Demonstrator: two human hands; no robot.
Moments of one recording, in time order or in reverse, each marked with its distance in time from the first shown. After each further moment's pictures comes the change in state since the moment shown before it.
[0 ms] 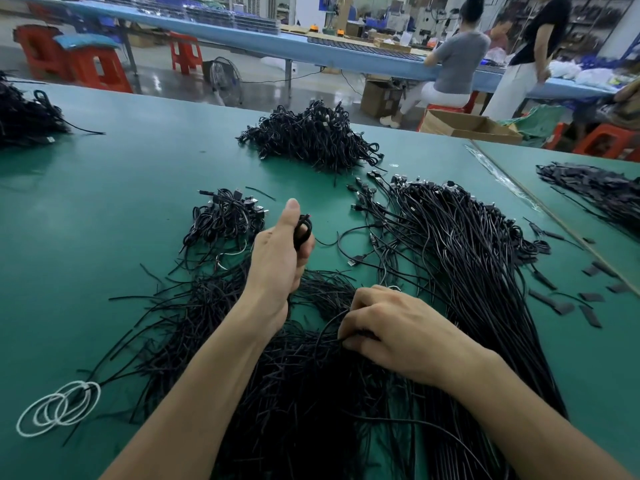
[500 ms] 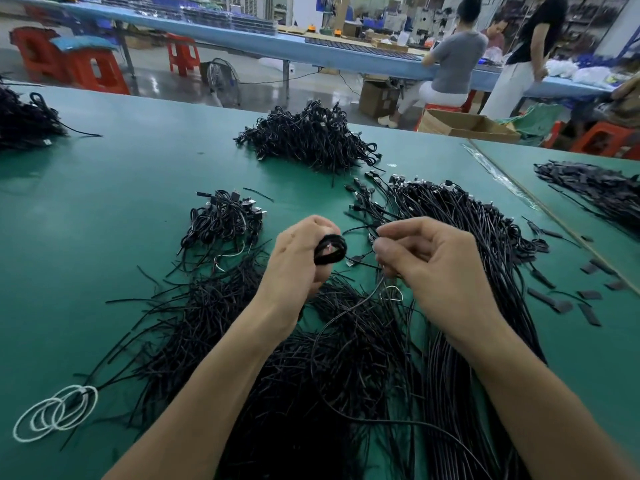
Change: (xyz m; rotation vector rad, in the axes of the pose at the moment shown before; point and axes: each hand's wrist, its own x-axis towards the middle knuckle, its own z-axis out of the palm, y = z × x) left_hand -0.010 0.002 0.007 0.078 -0.212 0.105; right_hand 0.003 -0.007 -0.040 0.830 0.721 0.287
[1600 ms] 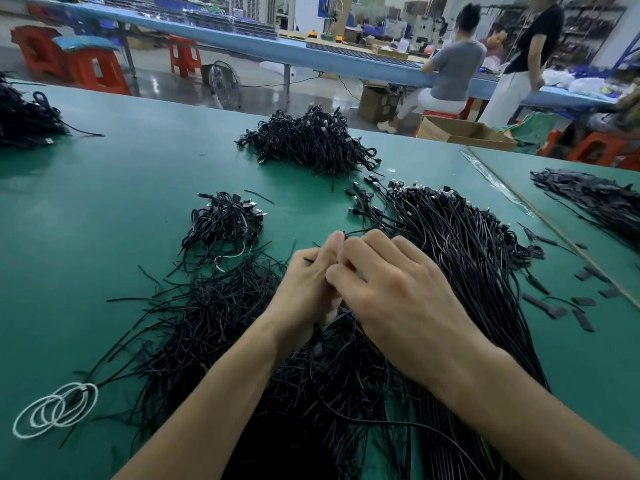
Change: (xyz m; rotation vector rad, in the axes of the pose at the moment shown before) left_hand -0.001 -0.024 0.009 -0.079 -0.120 -0.069; right_hand -0.025 -0.043 0.020 -1.151 -0.266 -0.714
